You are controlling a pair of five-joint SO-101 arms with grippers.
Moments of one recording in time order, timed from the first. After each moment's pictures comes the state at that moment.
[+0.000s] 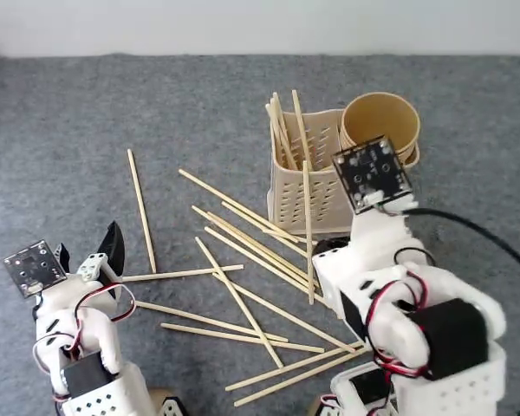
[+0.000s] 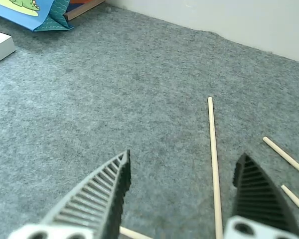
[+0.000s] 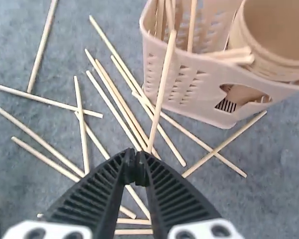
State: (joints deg) left arm -27.8 -103.2 97.1 45.1 14.1; right arm -22.0 -53.8 14.8 97.3 2.2
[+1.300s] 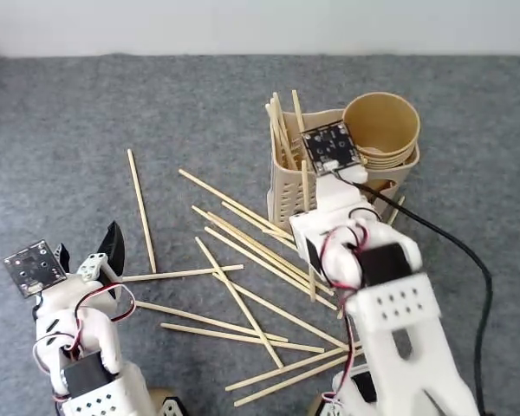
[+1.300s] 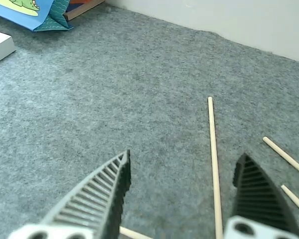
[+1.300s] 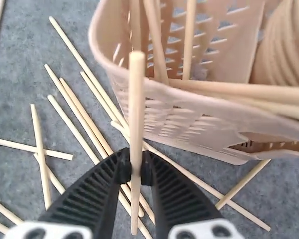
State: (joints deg) left arm -27.8 -103.2 97.1 45.1 14.1; right arm -18.9 -45.5 40.4 62.0 2.2
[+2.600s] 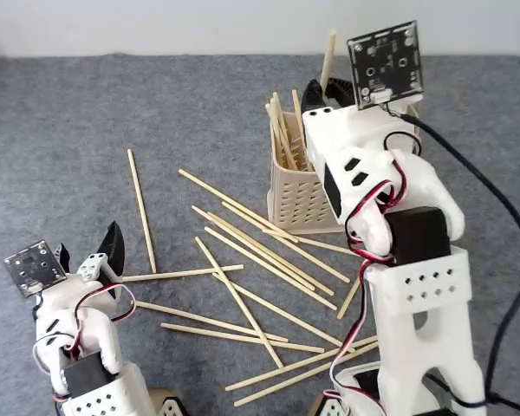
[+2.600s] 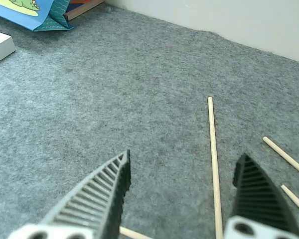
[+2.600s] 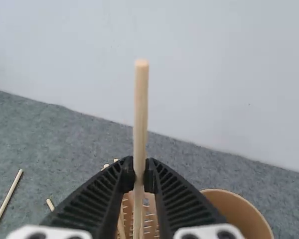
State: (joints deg) left arm -27.8 -103.2 97.1 45.1 14.1; right arm -15.4 -32.8 6.9 51.1 4.4
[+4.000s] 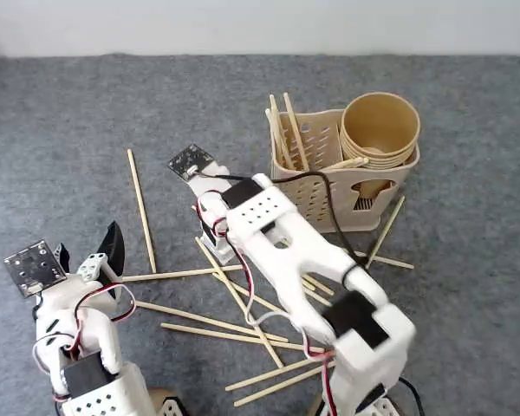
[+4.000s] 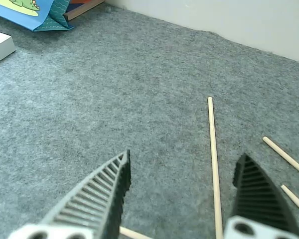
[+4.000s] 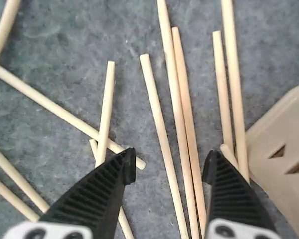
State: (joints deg) left arm -27.8 -103.2 97.1 45.1 14.1; right arm -38.9 16.2 4.7 67.4 6.7
